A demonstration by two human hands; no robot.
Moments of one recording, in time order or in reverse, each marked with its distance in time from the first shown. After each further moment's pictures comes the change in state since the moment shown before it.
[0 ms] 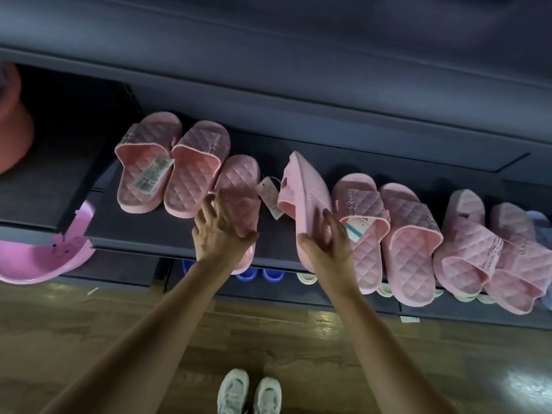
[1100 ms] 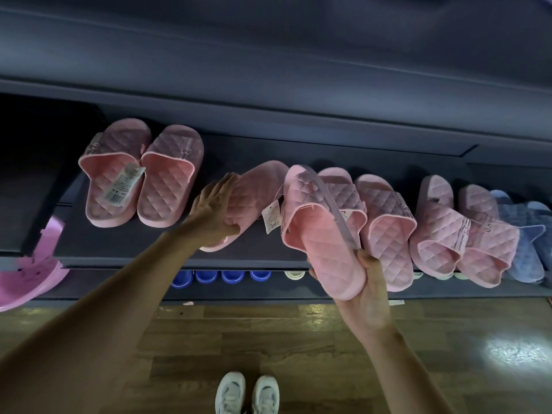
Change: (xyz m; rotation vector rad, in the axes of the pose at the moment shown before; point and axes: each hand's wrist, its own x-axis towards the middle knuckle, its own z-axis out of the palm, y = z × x) left_hand 0.058 0.001 0.000 0.046 -0.268 0.484; right_hand -0.041 0.015 -0.056 0.893 -0.110 0.165
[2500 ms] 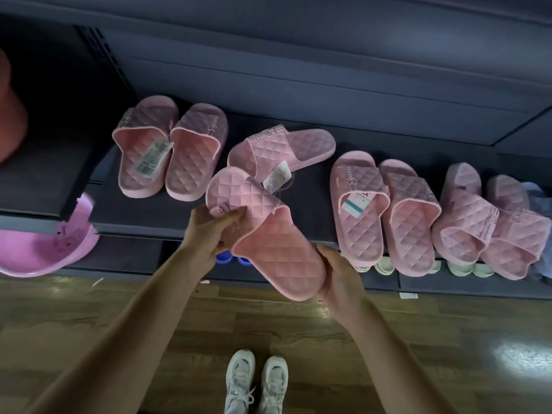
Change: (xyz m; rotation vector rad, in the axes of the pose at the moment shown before) left_hand -0.089 0.014 -0.003 -1.326 0.134 -0.612; right_hand -0.009 0.040 0.031 -0.259 0.090 0.313
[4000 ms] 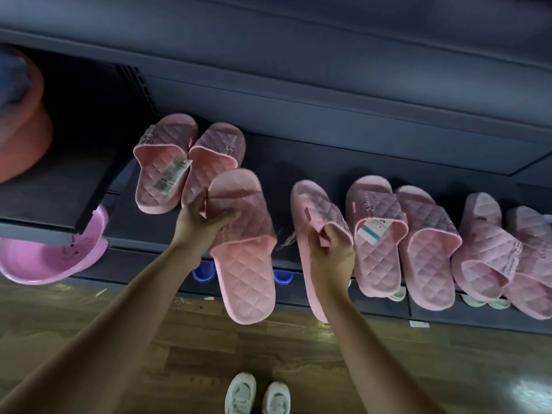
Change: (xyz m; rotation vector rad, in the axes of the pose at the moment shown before) left_hand 0.023 0.030 -0.029 0.238 0.137 0.343; right_hand 0.072 -0.007 0.039 -0.751 0.486 -0.891
